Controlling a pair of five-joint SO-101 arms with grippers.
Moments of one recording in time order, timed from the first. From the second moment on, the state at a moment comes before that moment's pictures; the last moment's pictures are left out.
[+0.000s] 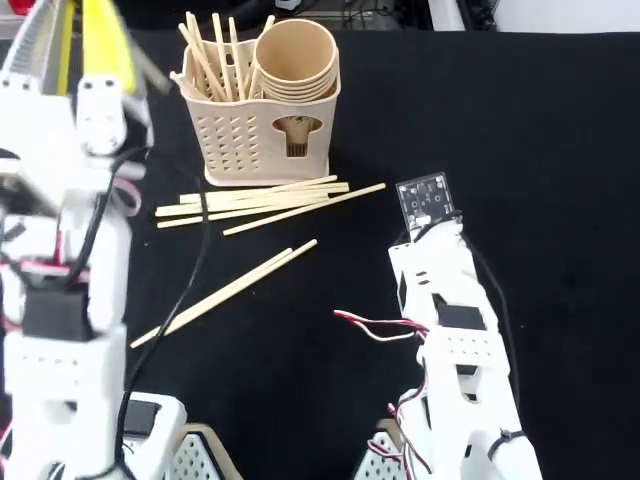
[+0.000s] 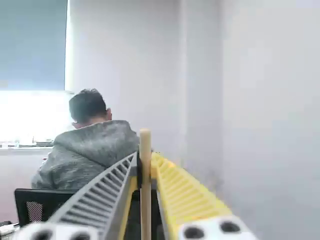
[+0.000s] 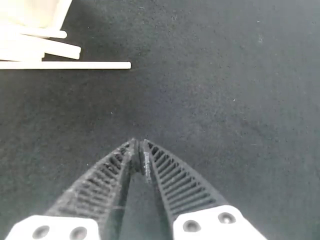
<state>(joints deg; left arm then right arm) 1.0 -49.5 21.8 4.8 -2.7 4.0 -46.4 79.9 15.7 19.7</state>
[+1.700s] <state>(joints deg) 4.5 -4.6 -21.6 97.3 -29.9 4.0 -46.4 79.9 15.7 19.7</state>
